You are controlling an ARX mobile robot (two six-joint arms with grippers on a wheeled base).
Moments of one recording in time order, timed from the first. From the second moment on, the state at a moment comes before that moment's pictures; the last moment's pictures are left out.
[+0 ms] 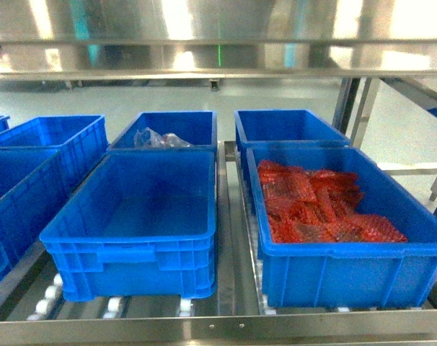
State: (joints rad) left arm -0.66 0.48 0.18 0.17 -0.73 -0.16; right arm 0.00 0.01 0.01 -0.01 0.00 0.00
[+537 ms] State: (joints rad) left arm -0.66 0.48 0.18 0.17 -0.73 -0.16; right arm 0.00 0.01 0.01 -0.01 0.00 0.00
